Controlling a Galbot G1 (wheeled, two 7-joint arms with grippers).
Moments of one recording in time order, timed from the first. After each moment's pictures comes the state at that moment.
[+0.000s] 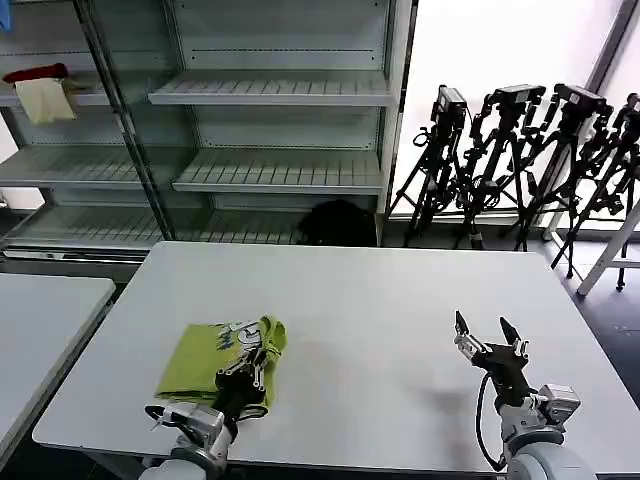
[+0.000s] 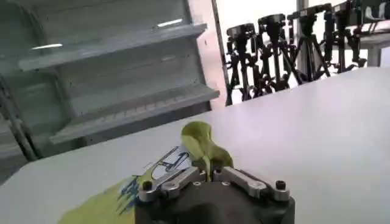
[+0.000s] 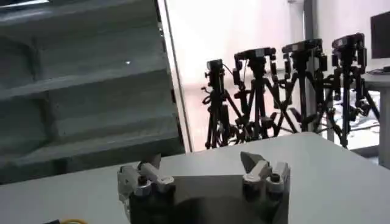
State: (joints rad) left arm 1.46 -1.37 -0.38 -2.16 0.11 0.43 0.12; right arm -1.43 1.41 0.70 2.20 0.39 -0.38 0.05
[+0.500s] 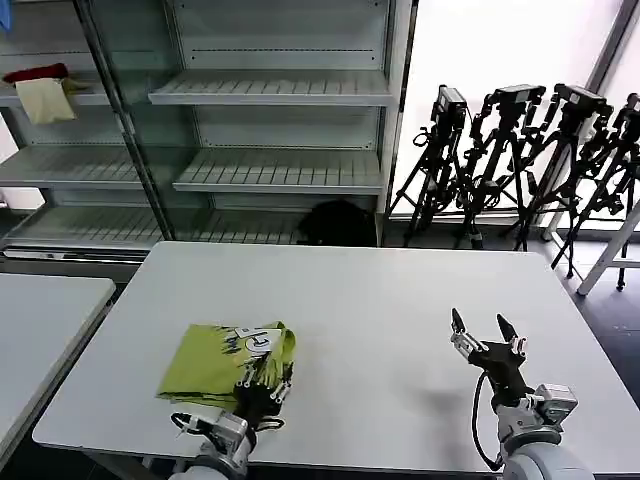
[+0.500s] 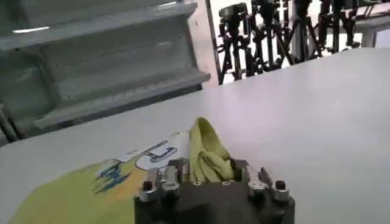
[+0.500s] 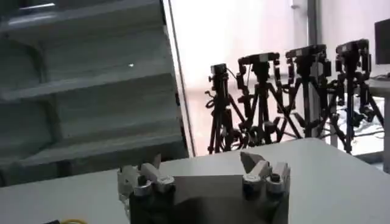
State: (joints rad) left arm 1.47 -1.39 -0.30 -2.11 0.14 0.44 0.08; right arm -1.43 1.41 0.69 2.21 0.37 -0.38 0.05
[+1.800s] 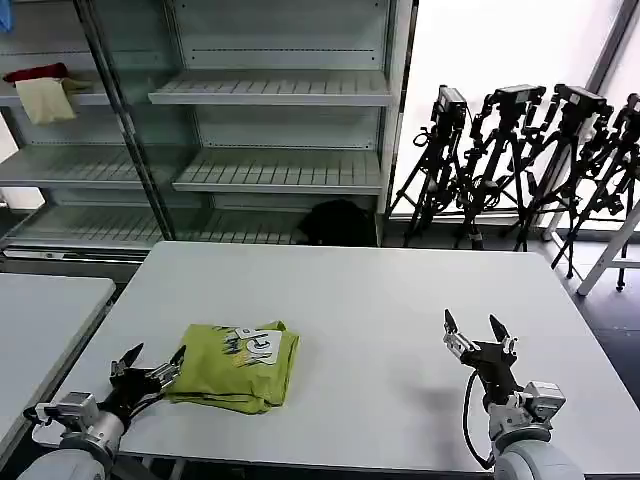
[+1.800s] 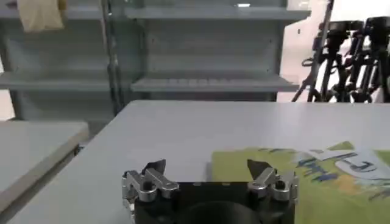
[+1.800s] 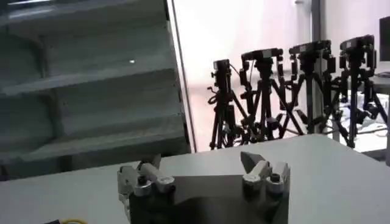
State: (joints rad) left arm 1.46 -1.26 -0.85 -2.01 -0.37 0.47 0.20; right arm -1.42 1.42 0.66 2.19 0.35 -0.38 0.06
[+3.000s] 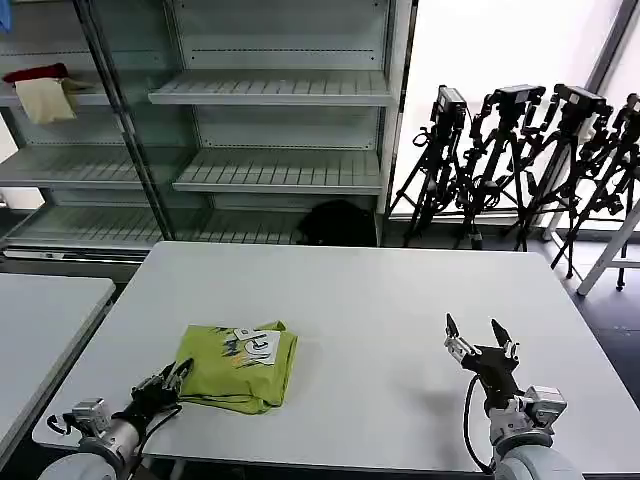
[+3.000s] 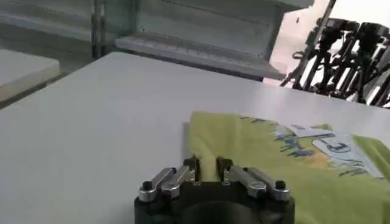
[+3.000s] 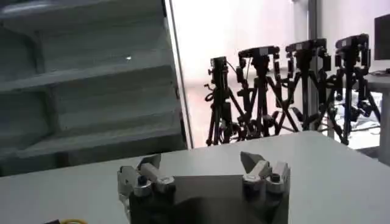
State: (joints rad) left arm 1.45 -1.29 -0.82 -1.96 -0.50 0.55 0.23; right arm -1.44 1.43 0.66 2.21 0.34 -0.39 0.07
